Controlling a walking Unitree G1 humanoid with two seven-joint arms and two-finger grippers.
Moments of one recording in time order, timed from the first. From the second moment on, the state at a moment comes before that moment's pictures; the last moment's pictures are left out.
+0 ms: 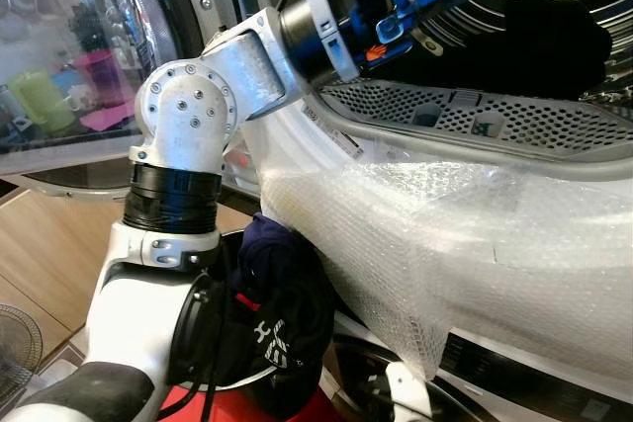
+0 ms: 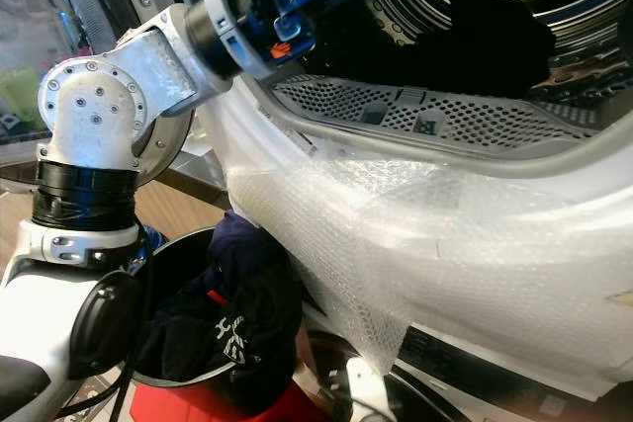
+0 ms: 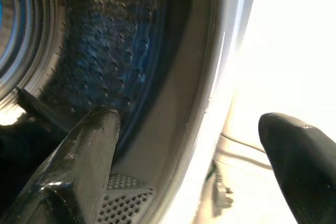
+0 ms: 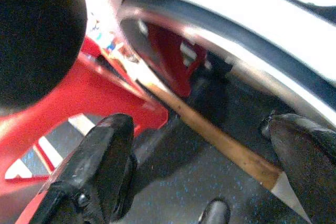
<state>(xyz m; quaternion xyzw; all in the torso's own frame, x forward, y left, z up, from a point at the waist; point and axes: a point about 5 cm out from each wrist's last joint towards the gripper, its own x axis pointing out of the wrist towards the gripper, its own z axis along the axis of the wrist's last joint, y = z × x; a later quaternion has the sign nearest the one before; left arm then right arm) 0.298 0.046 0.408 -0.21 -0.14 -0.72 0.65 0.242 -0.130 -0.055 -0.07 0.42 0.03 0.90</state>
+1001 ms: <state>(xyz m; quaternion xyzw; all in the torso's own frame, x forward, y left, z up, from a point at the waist) 0.280 0.060 0.412 -0.30 0.15 -0.87 0.35 0.256 -0.128 -0.045 -0.04 0.41 0.00 0.91</state>
